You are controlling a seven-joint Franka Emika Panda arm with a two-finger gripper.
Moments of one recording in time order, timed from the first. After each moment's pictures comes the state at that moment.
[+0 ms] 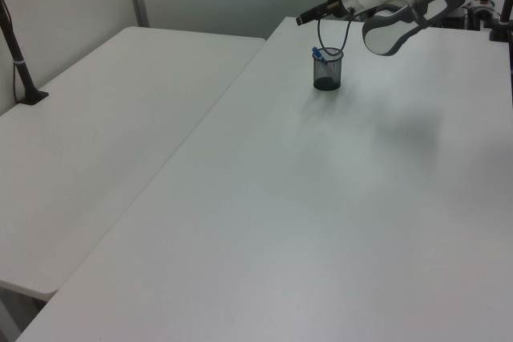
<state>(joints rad) -0.01 0.51 -0.32 -1.76 -0.13 3.29 0.35</state>
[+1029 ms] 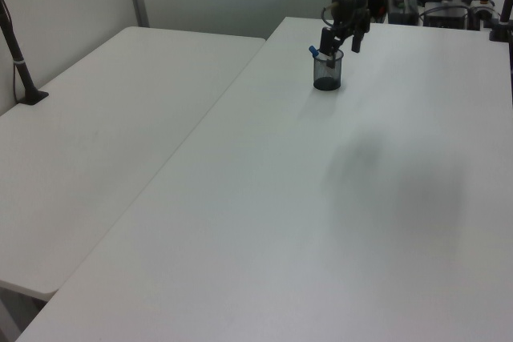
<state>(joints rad) 0.30 0.22 -0.31 -1.65 -0.03 1.91 0.37</state>
